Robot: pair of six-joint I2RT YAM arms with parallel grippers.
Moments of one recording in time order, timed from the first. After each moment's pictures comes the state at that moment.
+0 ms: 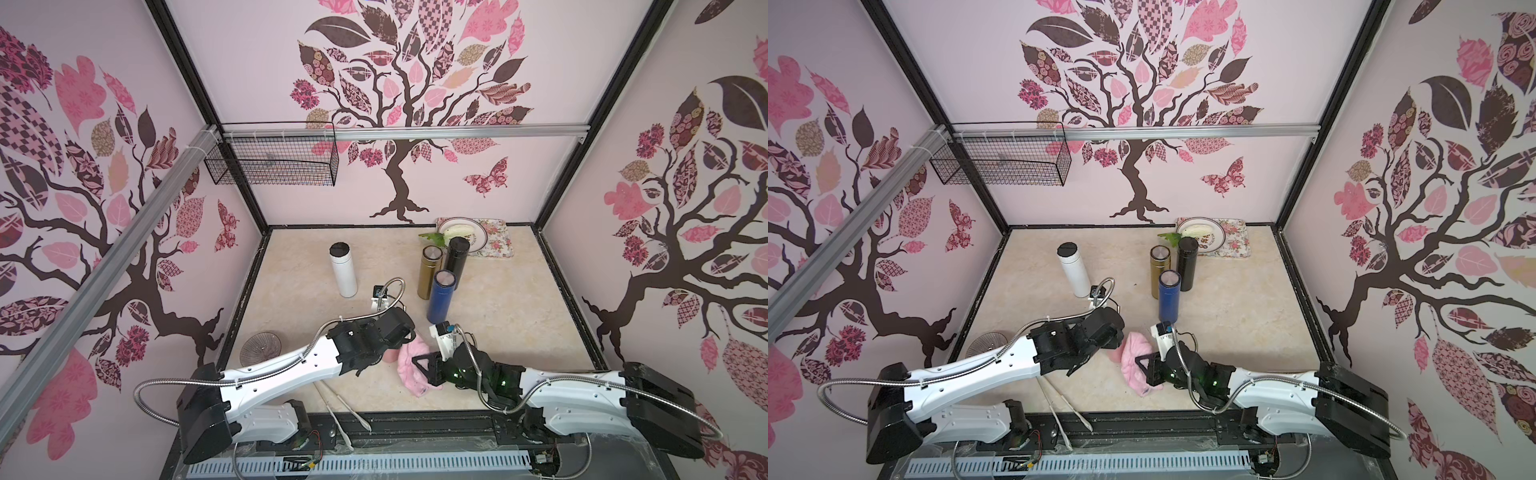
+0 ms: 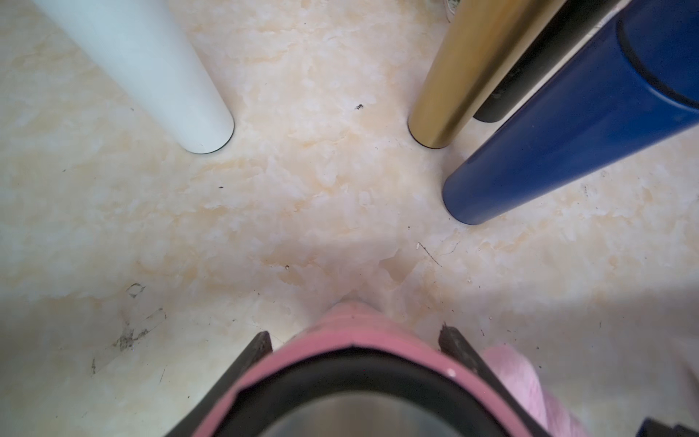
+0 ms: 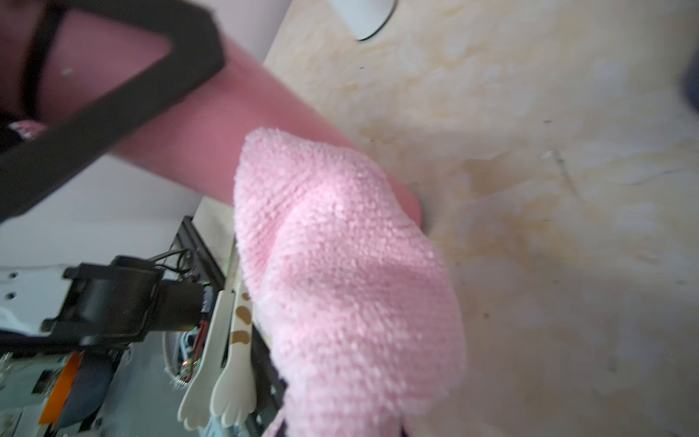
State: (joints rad) left arm -1.07 1.26 0.99 -0.70 -0.55 -0.83; right arm 1.15 1.14 0.32 0.41 0.04 0.84
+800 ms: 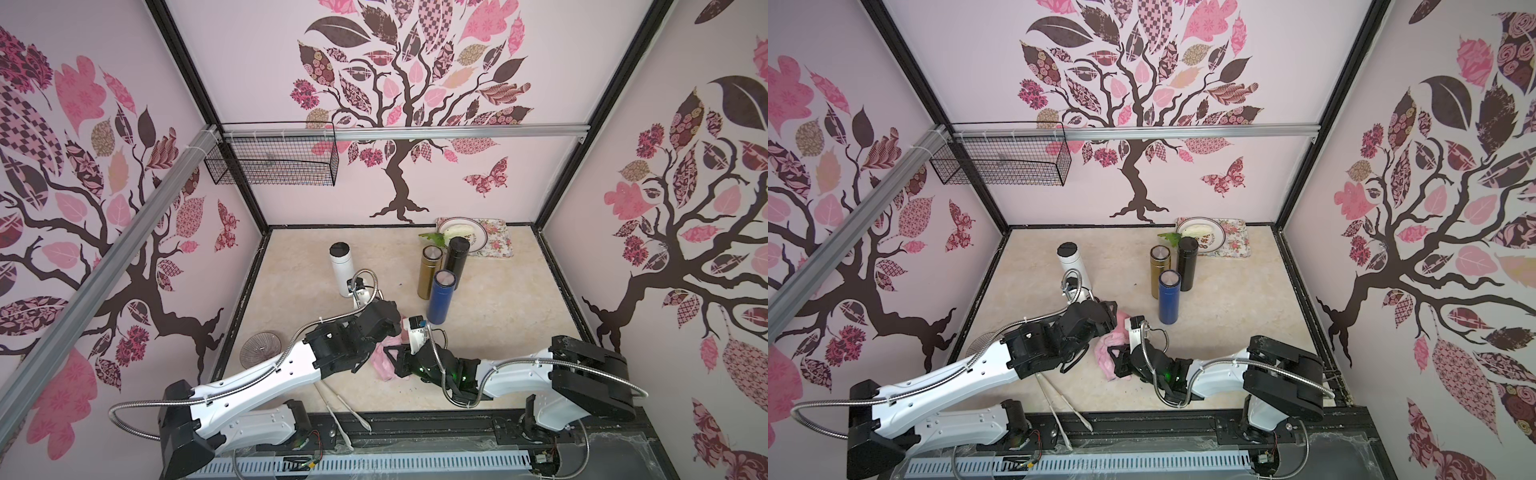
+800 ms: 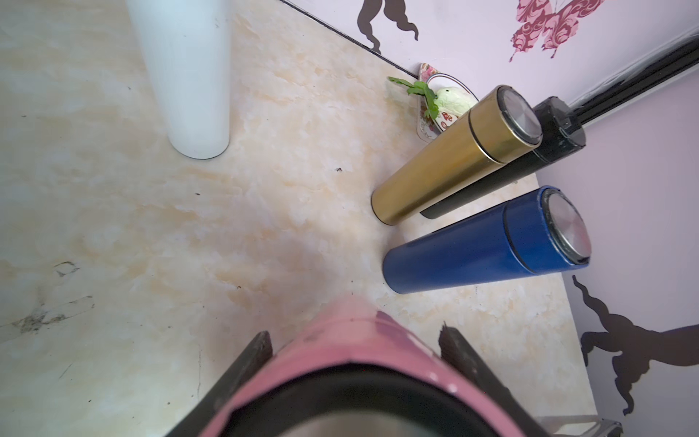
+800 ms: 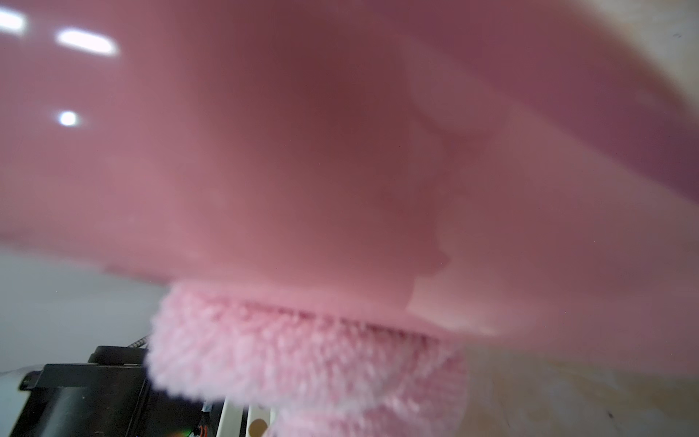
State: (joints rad) left arm -1.04 1.13 0.99 -0.60 -0.56 -1.04; right arm 1.20 1.53 0.53 0.64 0.24 0.88
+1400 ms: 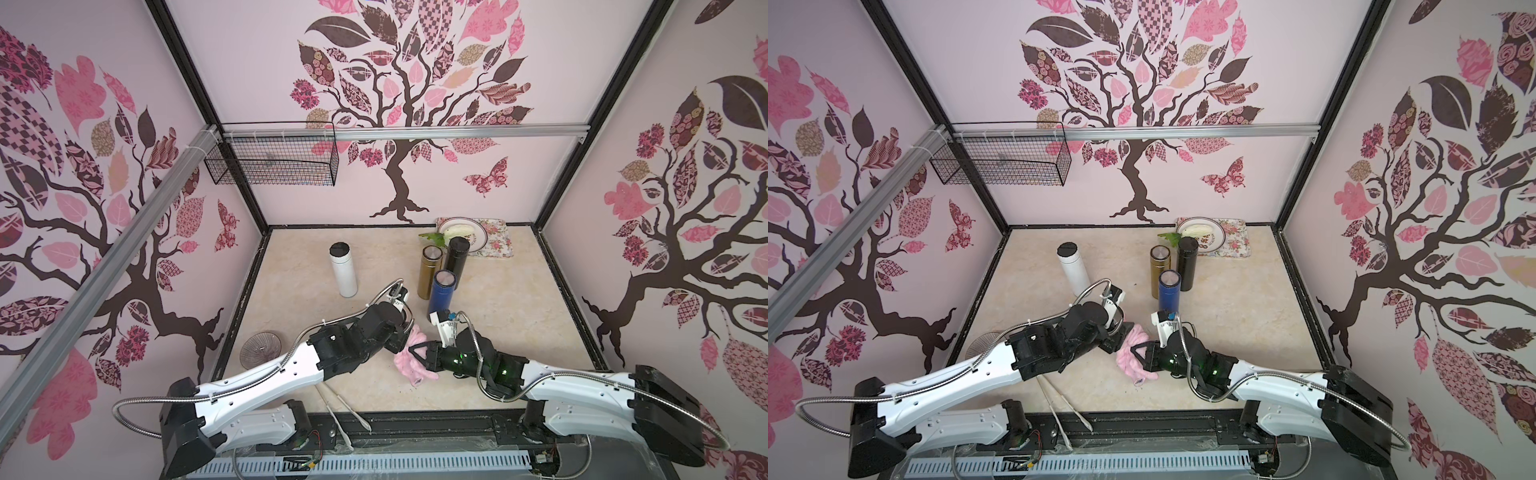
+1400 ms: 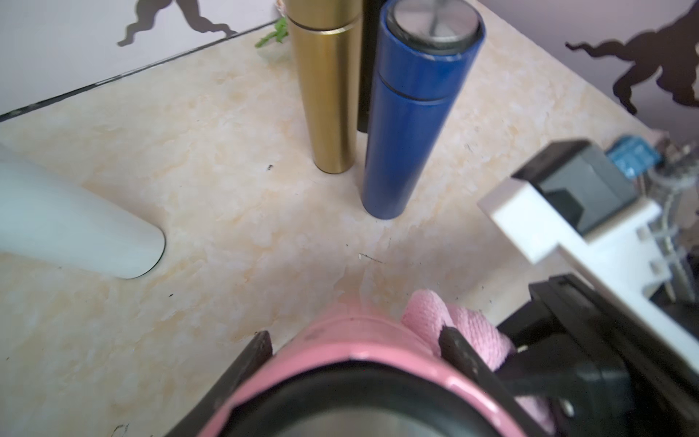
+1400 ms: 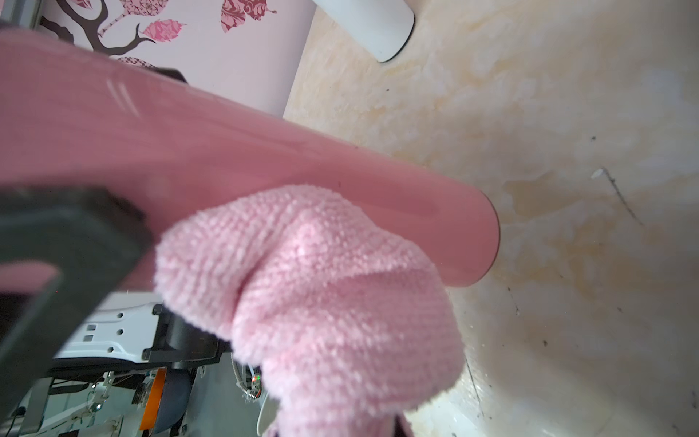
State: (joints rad) left arm -1.05 1.13 0.93 -0.50 -0.30 -0.26; right arm 1.02 1.08 0.40 0.29 -0.11 0.99
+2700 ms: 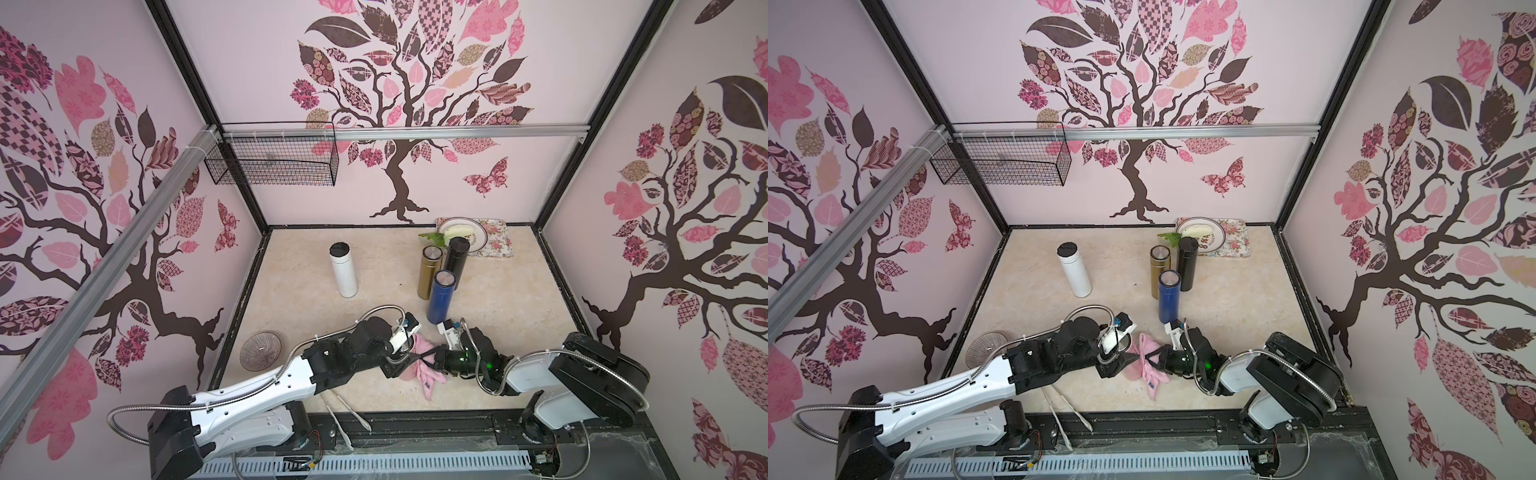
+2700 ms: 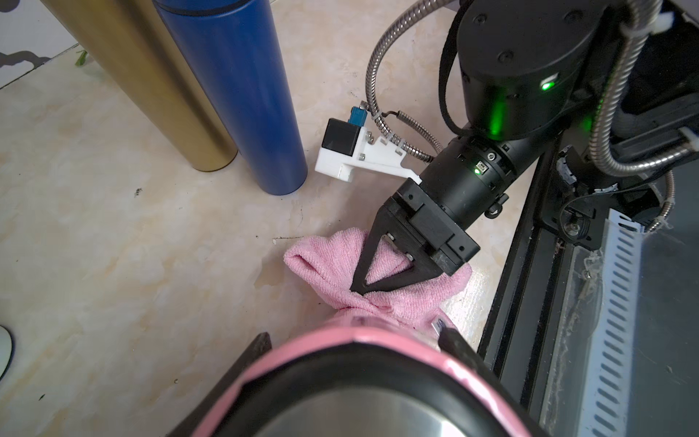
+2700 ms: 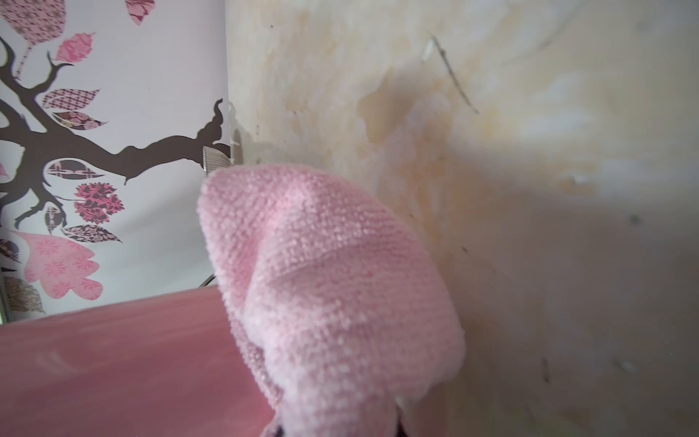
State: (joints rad) left arm -1.06 1.04 0.73 -0.33 0.00 -0.05; right arm 0.79 1.46 0.22 0.78 -0.42 1.14
